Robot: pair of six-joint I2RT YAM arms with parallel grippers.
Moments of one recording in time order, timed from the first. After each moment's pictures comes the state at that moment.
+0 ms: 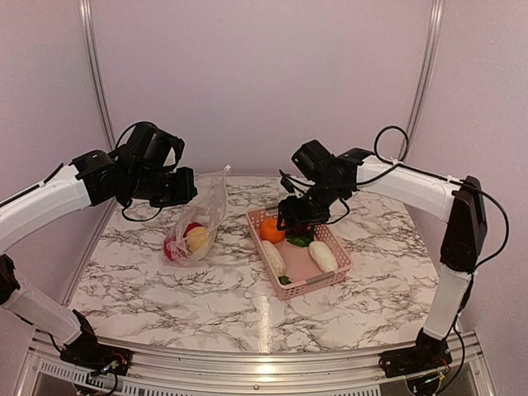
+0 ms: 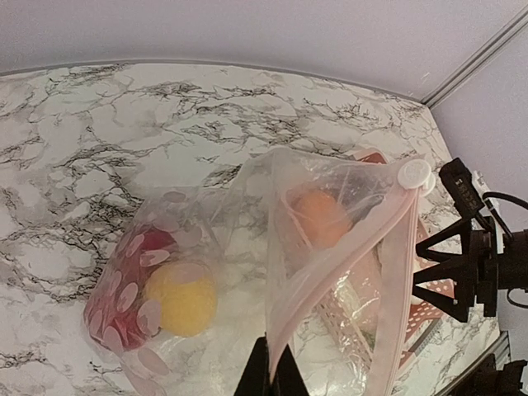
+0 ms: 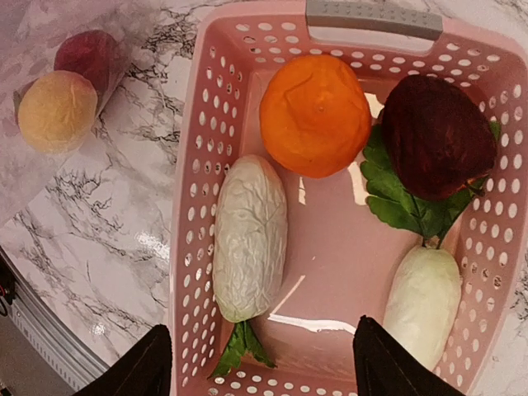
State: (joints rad) left arm -0.76 1.39 1.36 -0.67 -0.20 -0.62; right arm 0.72 1.83 1.66 -0.89 -0.13 0.35
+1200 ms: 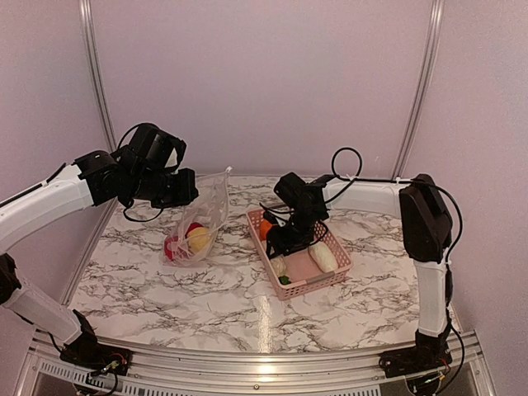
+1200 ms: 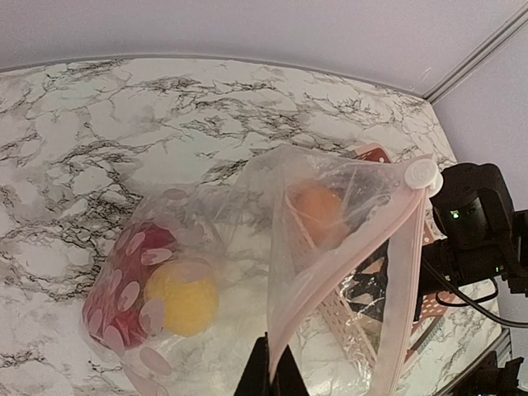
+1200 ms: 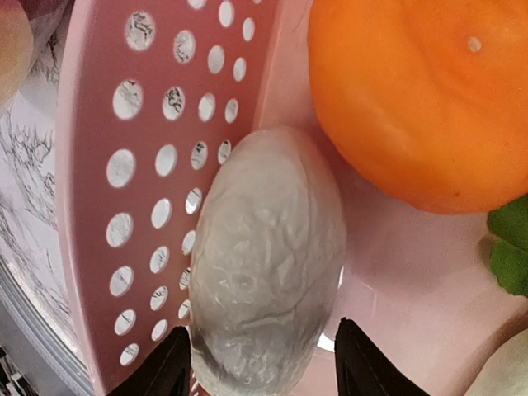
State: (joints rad) left arm -0.75 1.40 1.36 -0.67 -0.19 -0.62; right arm 0.71 2.11 1.66 -0.81 -0.31 0.26
